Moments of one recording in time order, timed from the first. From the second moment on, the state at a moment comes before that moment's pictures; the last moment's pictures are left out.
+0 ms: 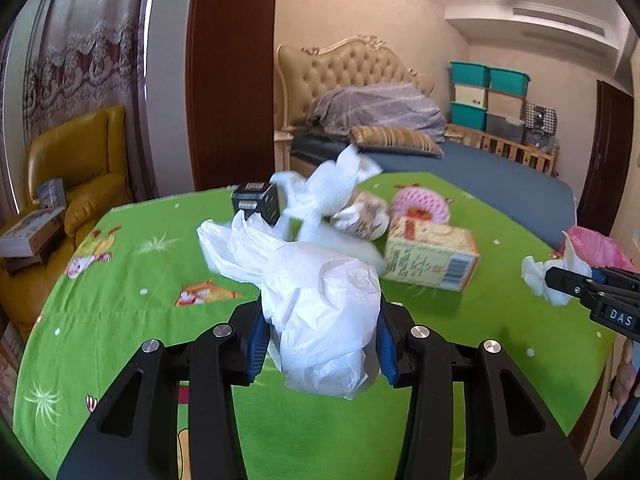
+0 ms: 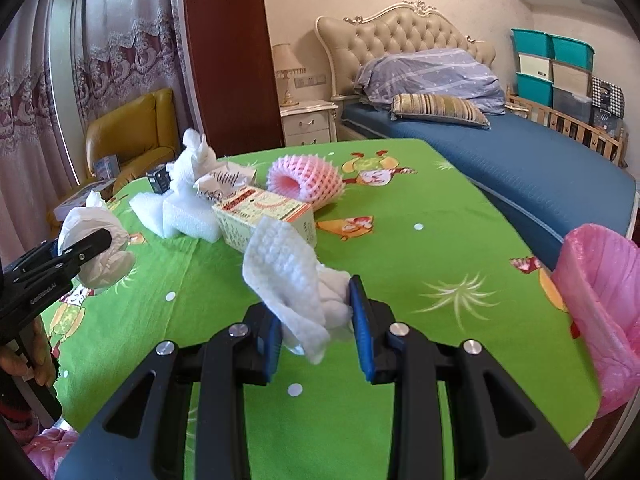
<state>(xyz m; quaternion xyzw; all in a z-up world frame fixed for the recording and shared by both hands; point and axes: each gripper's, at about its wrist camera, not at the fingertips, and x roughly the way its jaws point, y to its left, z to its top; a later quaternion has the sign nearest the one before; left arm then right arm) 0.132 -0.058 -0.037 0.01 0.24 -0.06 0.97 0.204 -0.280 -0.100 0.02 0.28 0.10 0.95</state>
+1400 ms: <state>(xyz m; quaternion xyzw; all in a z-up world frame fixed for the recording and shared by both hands) 0.121 -0.258 0.001 0.11 0.18 -0.28 0.94 0.122 -0.448 -0.056 0.03 0.17 -0.09 0.98</state>
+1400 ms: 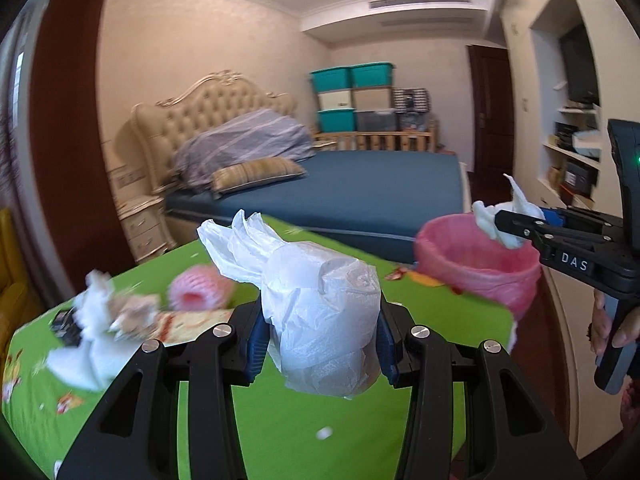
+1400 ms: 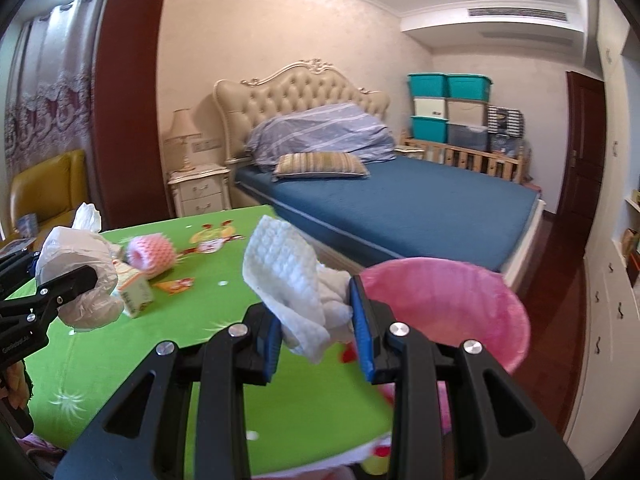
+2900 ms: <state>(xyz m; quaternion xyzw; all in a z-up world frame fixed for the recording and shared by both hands) 0.203 -0.480 -0.034 0.11 0.23 -0.40 0.88 0.146 -0.612 -0.091 0.08 0.18 -0.15 0.97</state>
